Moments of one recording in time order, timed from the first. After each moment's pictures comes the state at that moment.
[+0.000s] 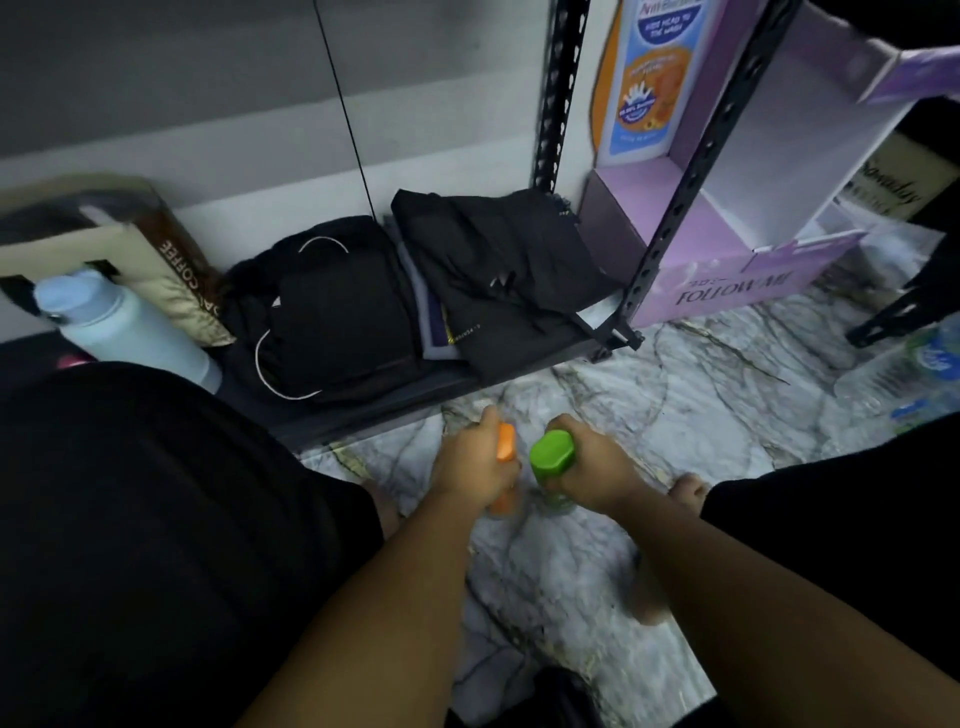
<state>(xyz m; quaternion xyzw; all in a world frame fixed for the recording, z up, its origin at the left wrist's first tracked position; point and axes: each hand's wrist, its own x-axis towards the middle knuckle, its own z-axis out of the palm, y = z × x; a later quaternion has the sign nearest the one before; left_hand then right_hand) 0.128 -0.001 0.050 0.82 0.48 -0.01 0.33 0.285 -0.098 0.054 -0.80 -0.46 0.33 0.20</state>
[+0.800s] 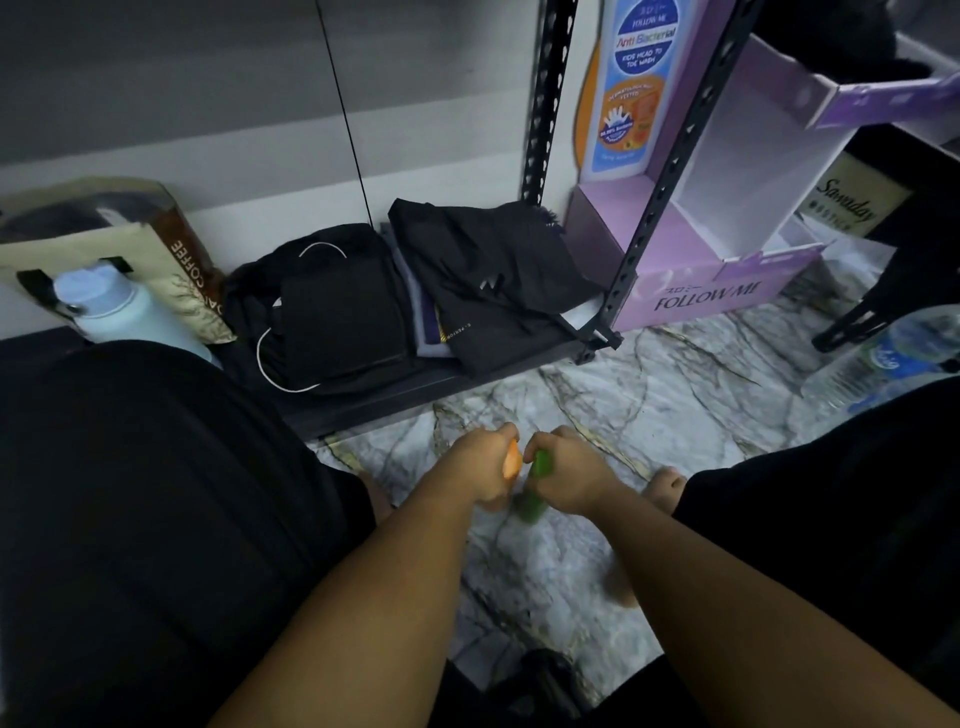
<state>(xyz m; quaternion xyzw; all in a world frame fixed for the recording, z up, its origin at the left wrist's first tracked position) 0.131 -0.017 0.075 0.85 0.39 -0.17 0.30 0.260 -0.117 0.071 -0.80 -0.48 0.33 0.12</state>
